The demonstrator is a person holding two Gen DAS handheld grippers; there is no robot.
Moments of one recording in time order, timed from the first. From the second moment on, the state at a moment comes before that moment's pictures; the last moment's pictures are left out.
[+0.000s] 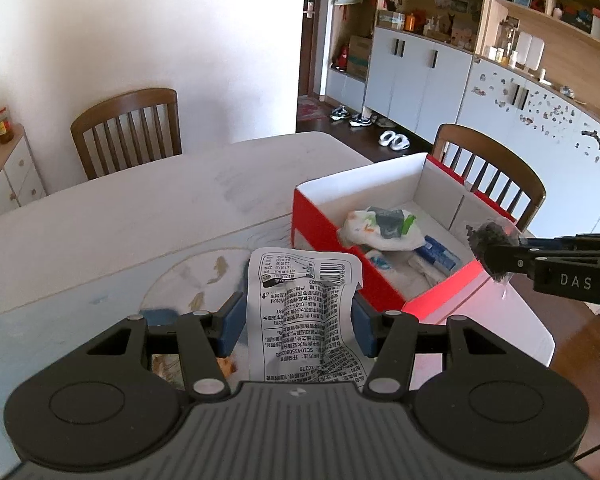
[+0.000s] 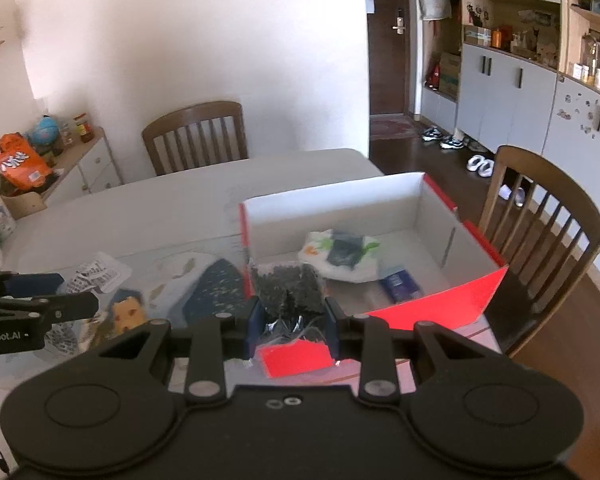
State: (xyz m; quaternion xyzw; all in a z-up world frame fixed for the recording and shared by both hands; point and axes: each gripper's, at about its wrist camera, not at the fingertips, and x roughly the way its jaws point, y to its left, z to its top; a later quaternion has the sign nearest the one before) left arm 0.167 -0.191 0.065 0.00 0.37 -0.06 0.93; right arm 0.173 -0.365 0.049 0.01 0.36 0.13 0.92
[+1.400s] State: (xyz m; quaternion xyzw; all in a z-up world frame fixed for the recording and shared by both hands) left arm 0.336 -0.332 0.018 0.08 0.46 -0.04 0.88; right arm 0.334 -0.435 -0.005 -0.04 0.42 0.14 0.89
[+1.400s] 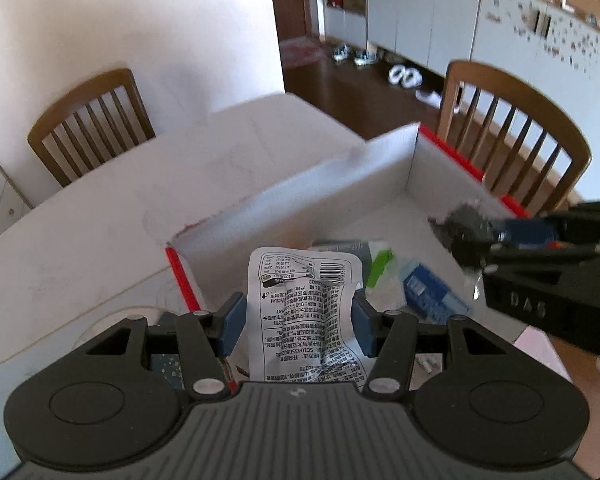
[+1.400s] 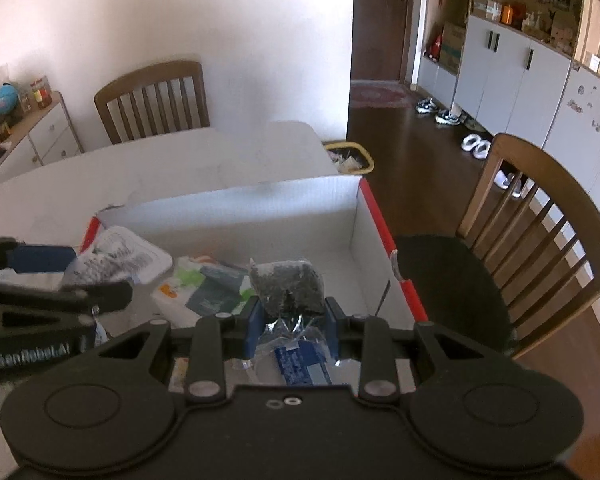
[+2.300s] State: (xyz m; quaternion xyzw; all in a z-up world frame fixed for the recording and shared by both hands) left arm 0.370 -0.355 -0.037 0.13 0.53 -0.06 0.84; right arm 0.370 -0.426 -0.062 -0.09 0.50 0.13 0.85
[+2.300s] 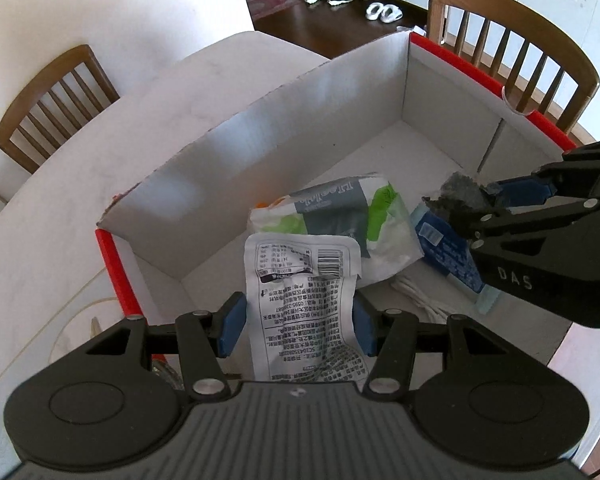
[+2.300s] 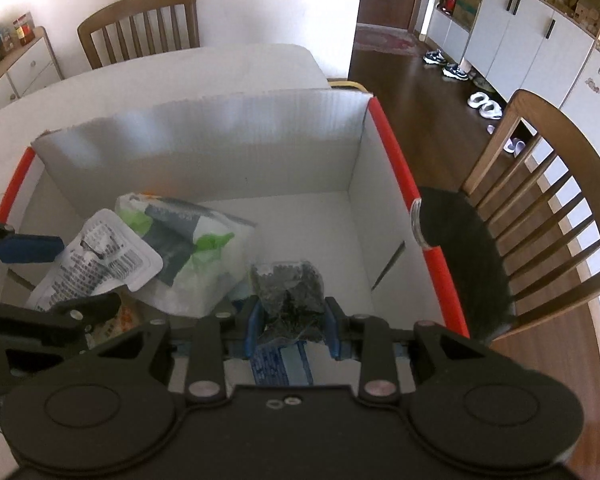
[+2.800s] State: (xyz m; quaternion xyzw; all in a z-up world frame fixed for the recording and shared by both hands) left arm 0.375 -0.357 -0.046 0.14 0.54 -0.08 0.82; right arm 0.362 -0.429 -0.075 -0.10 0.51 0.14 0.84
